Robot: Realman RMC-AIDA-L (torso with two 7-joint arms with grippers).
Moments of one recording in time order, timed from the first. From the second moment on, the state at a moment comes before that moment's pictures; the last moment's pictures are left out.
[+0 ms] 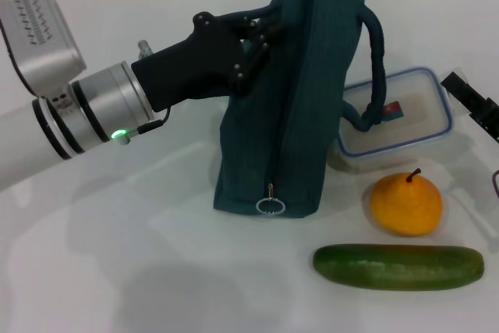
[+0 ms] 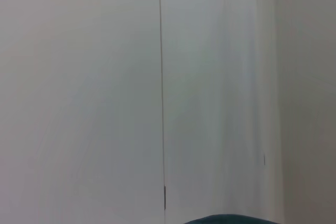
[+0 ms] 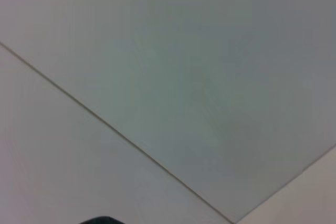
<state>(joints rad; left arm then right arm) -0.63 -2.10 0.87 0.25 1.37 1.47 -0.77 0.42 2.03 -2.27 -0.16 0.37 -1.26 1.23</state>
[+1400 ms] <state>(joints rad) -0.57 -2.08 0.92 0.80 1.61 1.47 -1.67 0.40 2.01 -2.26 -0.12 0.37 -1.48 0.93</state>
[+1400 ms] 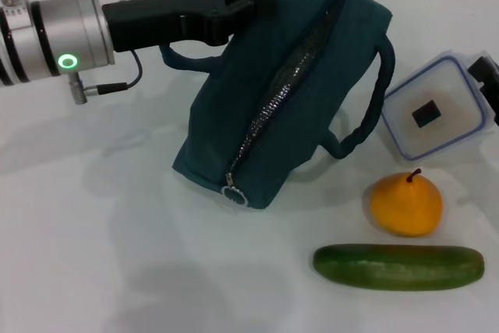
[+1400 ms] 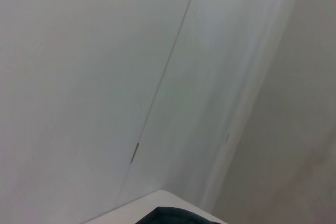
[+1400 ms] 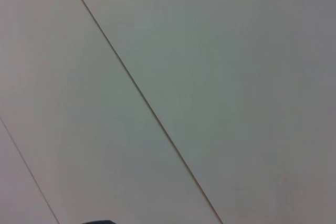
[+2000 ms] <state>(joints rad) -0.58 -2.09 0.94 0.75 1.64 1.43 -1.64 0.49 1.97 -2.24 -0.13 0.37 -1.71 1.06</state>
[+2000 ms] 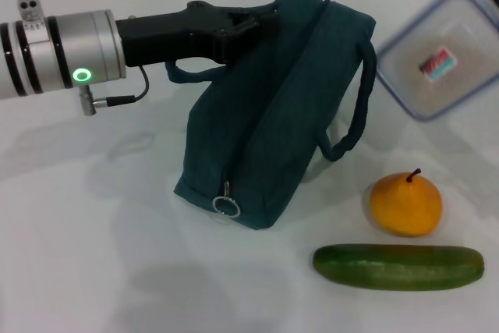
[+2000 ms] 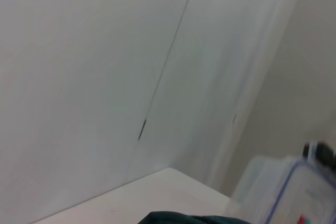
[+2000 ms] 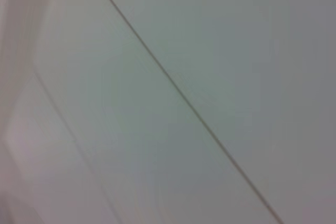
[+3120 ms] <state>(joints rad) -0.60 -2.09 0.98 0.72 1.63 1.41 -1.55 0.85 1.95 -2.19 -0.13 0.32 -1.60 1.21</state>
